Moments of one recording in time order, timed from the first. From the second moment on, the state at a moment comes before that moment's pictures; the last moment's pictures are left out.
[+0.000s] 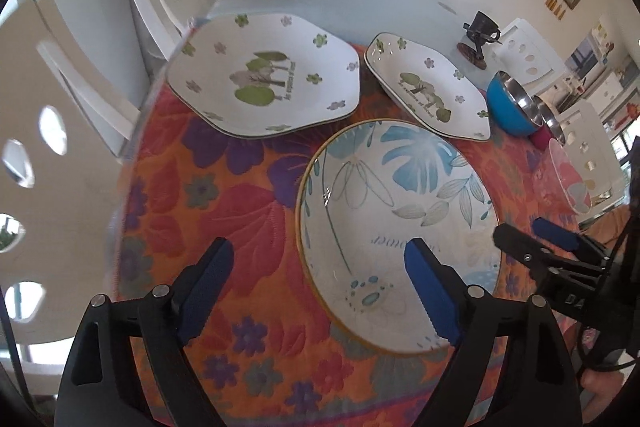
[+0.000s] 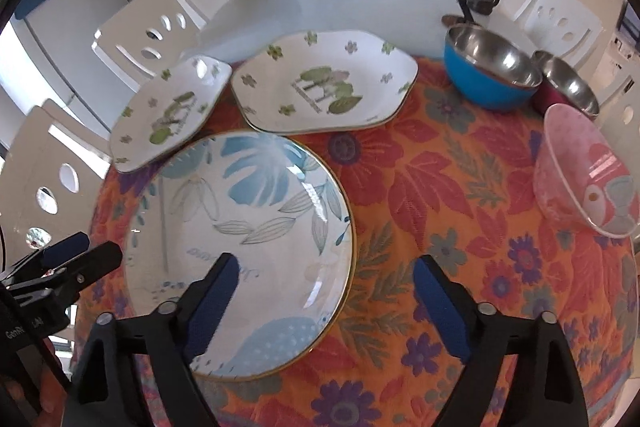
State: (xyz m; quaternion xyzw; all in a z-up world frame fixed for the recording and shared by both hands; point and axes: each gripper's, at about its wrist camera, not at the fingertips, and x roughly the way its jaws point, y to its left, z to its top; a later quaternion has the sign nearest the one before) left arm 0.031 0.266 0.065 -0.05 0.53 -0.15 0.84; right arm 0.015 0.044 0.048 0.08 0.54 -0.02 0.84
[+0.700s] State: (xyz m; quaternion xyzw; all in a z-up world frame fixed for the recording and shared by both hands) left arm 0.059 0.269 0.018 -0.10 0.56 -0.20 0.80; right arm 0.037 0.033 0.002 0.12 0.55 0.04 0.82
